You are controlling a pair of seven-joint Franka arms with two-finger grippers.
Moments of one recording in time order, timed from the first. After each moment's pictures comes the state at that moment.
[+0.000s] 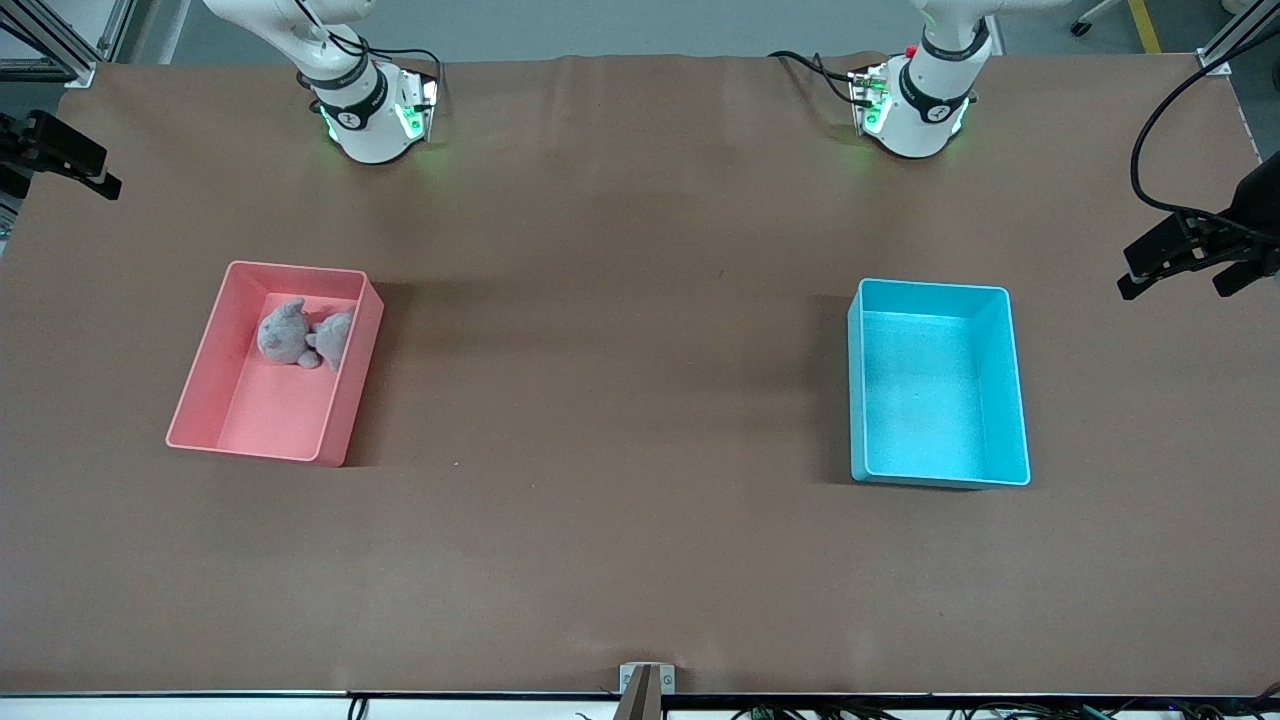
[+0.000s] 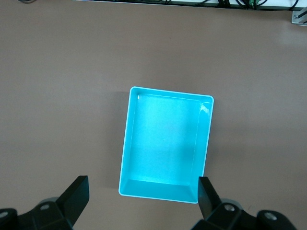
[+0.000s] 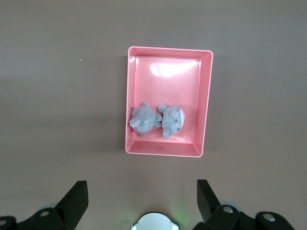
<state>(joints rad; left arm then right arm) 0.02 0.04 -0.06 -1.46 -0.02 1.62 -0.07 0.00 -0.12 -0.06 -1.54 0.01 1.37 -0.02</state>
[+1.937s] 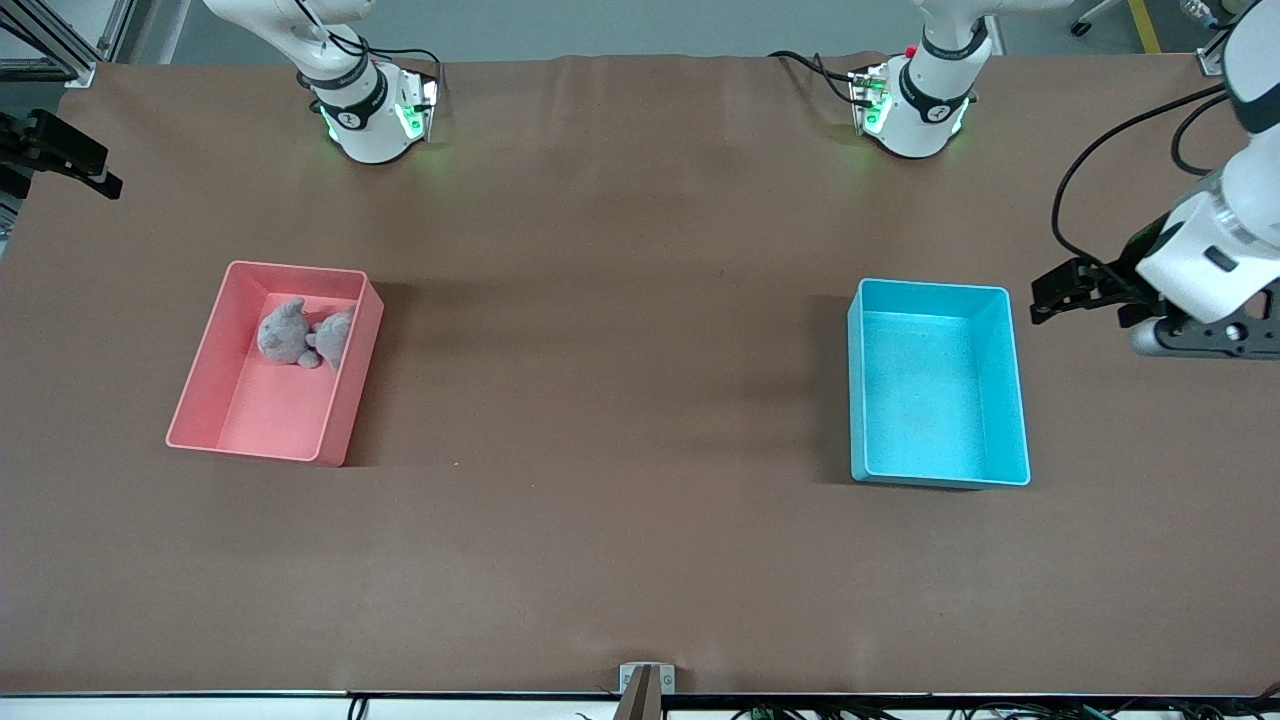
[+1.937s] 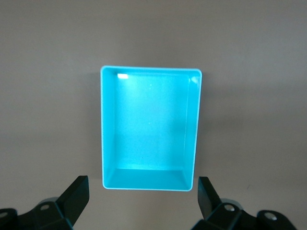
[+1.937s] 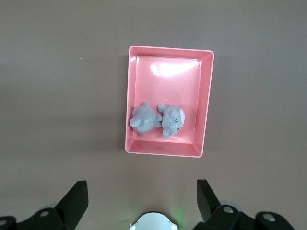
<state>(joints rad) -0.05 0.15 -0.08 -1.48 -0.02 1.59 -0.07 0.00 -0.12 -0.06 -1.54 0.01 1.37 -0.03</state>
